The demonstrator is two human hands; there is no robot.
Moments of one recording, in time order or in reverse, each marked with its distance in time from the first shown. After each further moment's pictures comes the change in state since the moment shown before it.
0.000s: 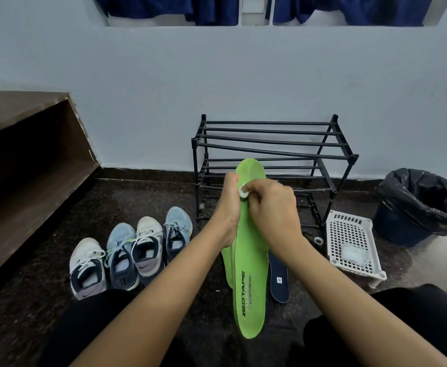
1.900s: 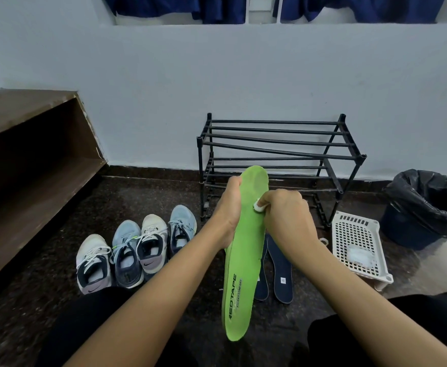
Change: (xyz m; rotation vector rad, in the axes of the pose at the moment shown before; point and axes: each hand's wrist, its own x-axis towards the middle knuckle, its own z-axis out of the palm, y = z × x) left_hand 0.000 -0.003 -0.010 0.053 -0.017 0.000; right_hand -0.008 0.007 -0.017 -0.260 -0.246 0.091
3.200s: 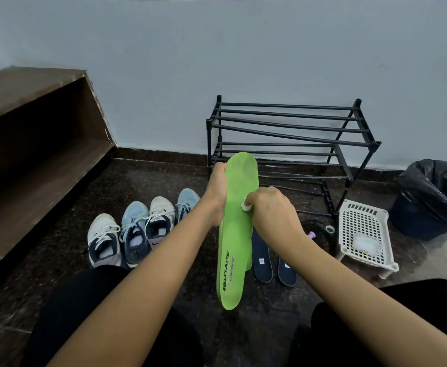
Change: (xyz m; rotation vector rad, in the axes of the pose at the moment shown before) left_hand 0.014 -0.008 -0.035 -0.143 0.090 -0.030; right_hand -0.015 -0.014 0.031 -0.143 -0.121 -0.233
